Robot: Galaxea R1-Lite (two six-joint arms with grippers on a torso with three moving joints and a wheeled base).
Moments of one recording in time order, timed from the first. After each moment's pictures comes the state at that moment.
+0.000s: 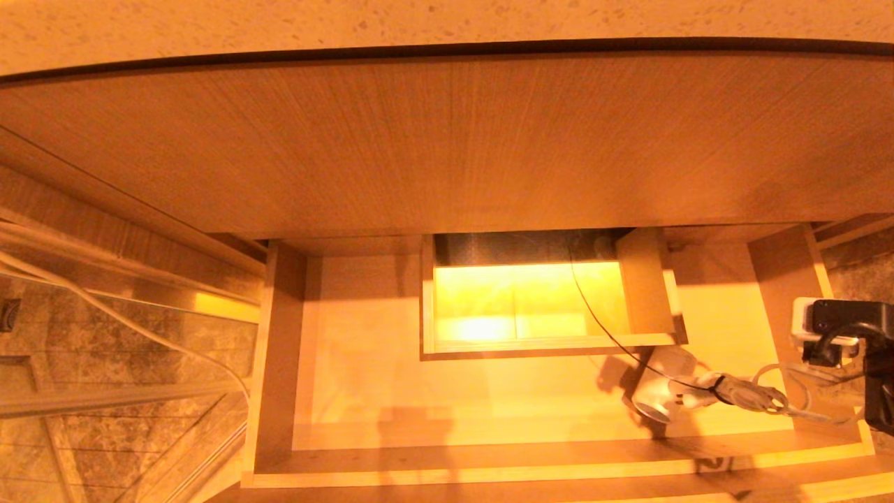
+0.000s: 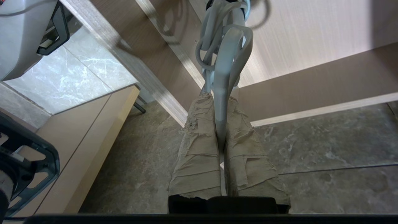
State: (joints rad) left arm 0.00 0.00 0.00 0.00 0.00 0.00; right arm -0.03 1.35 -0.99 0.63 -0.04 -1.09
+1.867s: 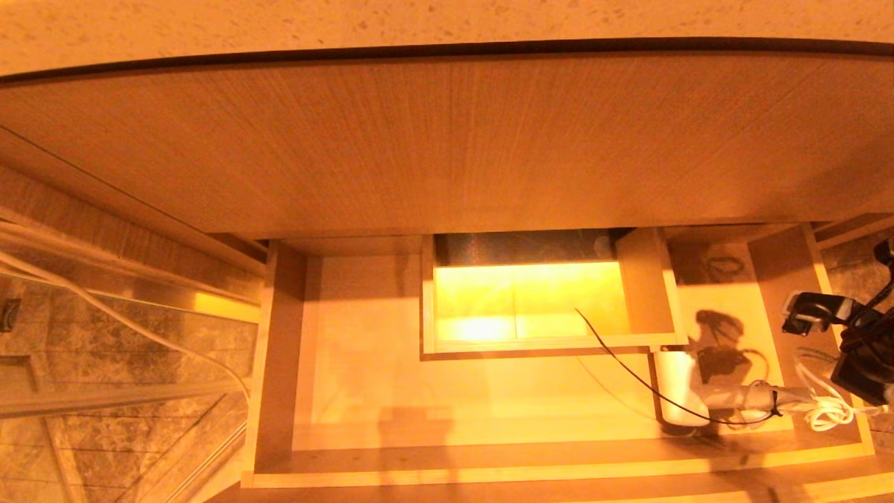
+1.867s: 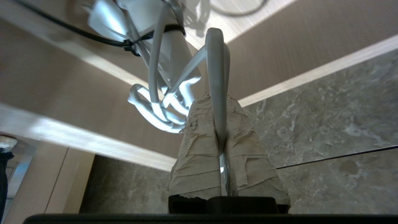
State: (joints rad) left arm 0.00 0.00 0.00 0.00 0.00 0.00; right arm -0.39 1.75 -1.00 0.20 -0.04 -1.15
